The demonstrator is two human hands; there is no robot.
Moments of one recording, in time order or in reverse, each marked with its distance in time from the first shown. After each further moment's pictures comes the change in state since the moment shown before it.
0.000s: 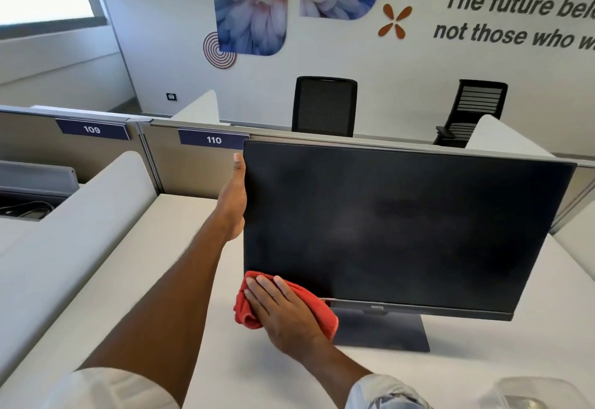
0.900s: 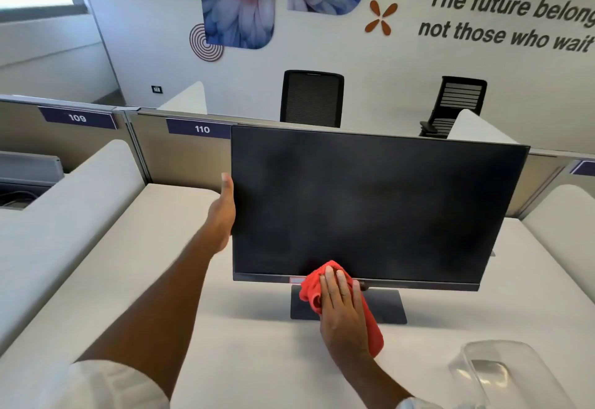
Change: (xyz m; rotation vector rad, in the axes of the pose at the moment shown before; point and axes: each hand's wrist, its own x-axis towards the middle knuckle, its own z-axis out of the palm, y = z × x) left_hand -0.017 -0.051 -0.016 0.117 0.148 -0.197; right_hand -0.112 0.030 -0.003 0.087 -0.006 0.606
